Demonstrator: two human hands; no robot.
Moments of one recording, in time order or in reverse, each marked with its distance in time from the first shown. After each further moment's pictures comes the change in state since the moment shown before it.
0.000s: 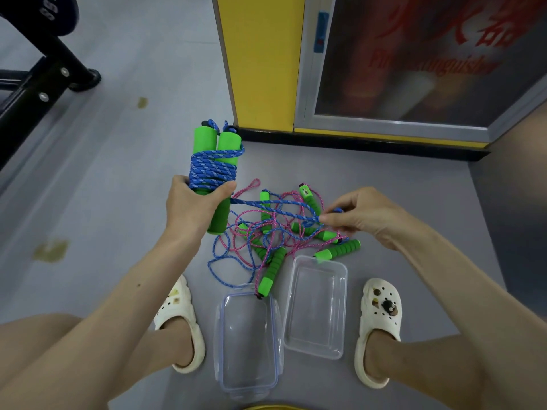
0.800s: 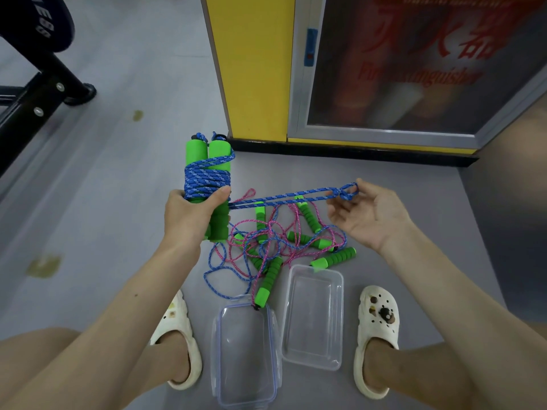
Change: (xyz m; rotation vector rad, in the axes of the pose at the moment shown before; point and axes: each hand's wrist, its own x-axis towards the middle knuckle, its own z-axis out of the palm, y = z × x) left_hand -0.003 0.009 0.006 -0.147 -0.015 -0.104; right_hand 0.009 0.004 -0.006 1.348 0.097 0.154
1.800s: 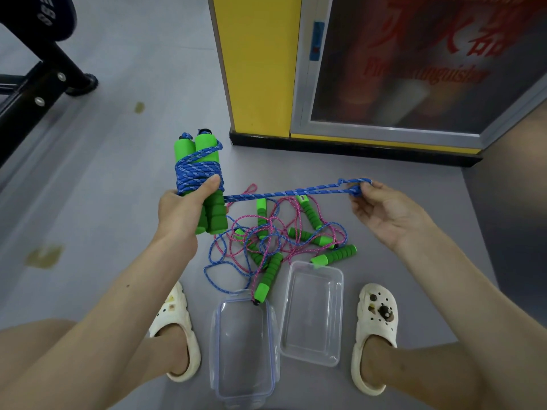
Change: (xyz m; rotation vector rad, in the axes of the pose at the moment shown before) left_hand 0.002 0.003 -0.009 -0.159 0.001 -0.105; right_hand 0.003 -0.010 -0.011 -0.288 0.088 -0.209
